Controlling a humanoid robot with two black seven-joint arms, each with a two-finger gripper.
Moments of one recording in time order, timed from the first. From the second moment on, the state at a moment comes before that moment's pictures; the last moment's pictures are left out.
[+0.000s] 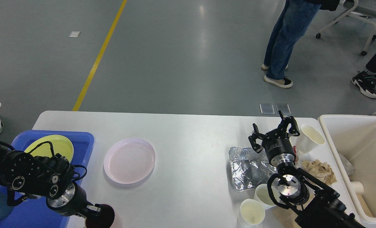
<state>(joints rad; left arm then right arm) -1.44 0.46 1.11 -1.43 0.56 -0.26 -0.01 0.40 -0.13 0.81 0.81 0.04 0.14 0.53</state>
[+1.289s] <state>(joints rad) -2.38 0.30 1.48 -1.64 0.04 -0.87 -0.05 0.40 -0.13 0.81 0.81 0.04 0.14 0.53</state>
